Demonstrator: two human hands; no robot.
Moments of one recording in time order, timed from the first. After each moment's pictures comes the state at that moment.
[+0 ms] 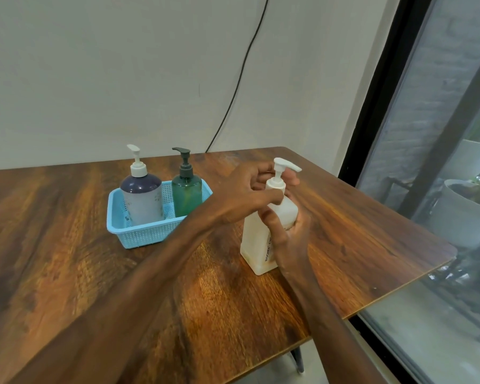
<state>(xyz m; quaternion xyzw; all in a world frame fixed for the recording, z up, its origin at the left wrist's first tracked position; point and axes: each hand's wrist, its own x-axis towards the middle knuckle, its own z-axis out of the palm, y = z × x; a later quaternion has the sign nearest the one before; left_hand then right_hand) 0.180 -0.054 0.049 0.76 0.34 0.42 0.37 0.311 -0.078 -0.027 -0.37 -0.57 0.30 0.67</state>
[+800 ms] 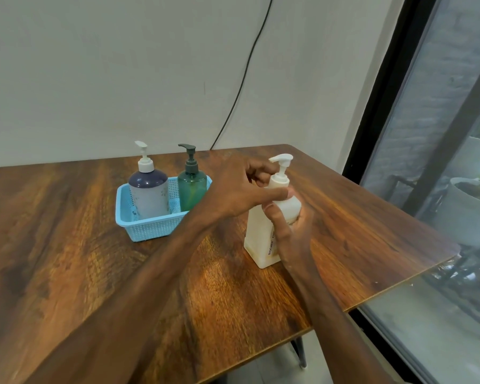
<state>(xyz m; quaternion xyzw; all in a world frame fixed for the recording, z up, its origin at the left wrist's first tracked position) 0.173 -0.067 0.053 0.75 0.39 0.47 0.25 0.312 -0.082 -0.027 -0.36 -0.58 0.32 0.66</state>
